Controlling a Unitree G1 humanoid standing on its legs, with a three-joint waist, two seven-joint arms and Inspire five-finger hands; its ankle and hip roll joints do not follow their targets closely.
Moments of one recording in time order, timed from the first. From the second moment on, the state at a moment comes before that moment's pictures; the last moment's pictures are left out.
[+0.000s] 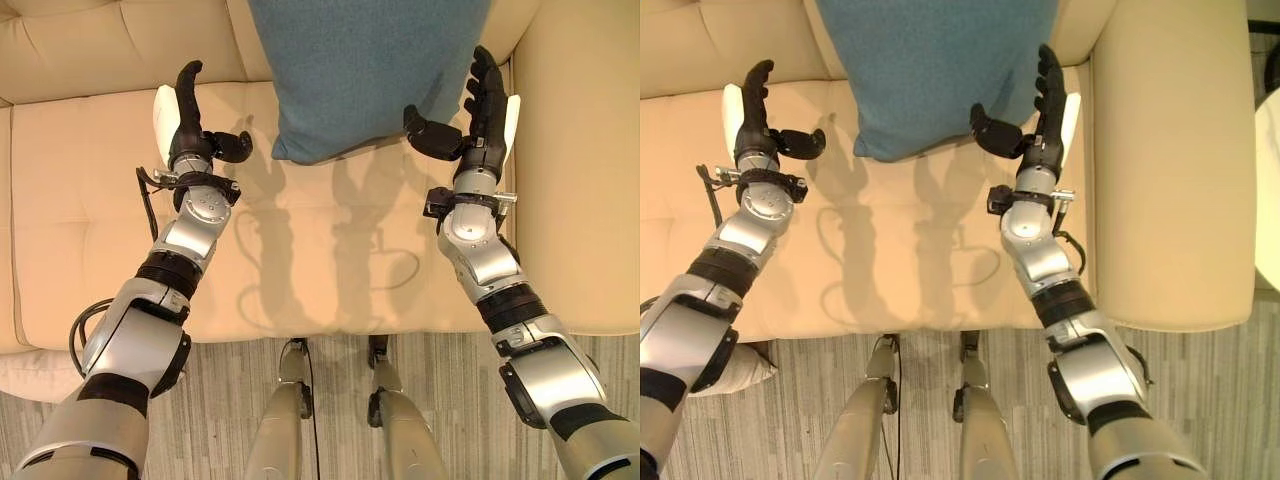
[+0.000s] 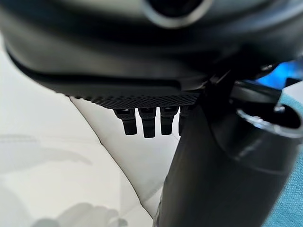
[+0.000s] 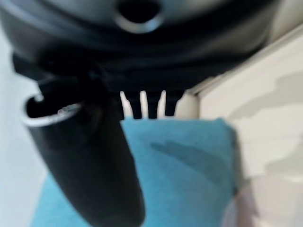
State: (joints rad) left arm -1.05 0.50 -0.42 0.83 -0.15 -0.02 0.56; right arm -0.87 -0.45 0.30 0.48 0.32 -0.15 -0.58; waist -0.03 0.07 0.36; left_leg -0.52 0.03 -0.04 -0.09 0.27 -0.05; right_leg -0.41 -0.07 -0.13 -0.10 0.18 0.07
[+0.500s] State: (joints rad) left arm 0.07 0.35 0.06 0.95 -0.01 -0.01 0.48; right arm 0.03 -0.42 -0.37 0.70 0.25 -0.14 -0.40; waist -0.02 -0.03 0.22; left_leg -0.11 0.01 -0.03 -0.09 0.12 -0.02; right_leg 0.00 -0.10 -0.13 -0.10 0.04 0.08
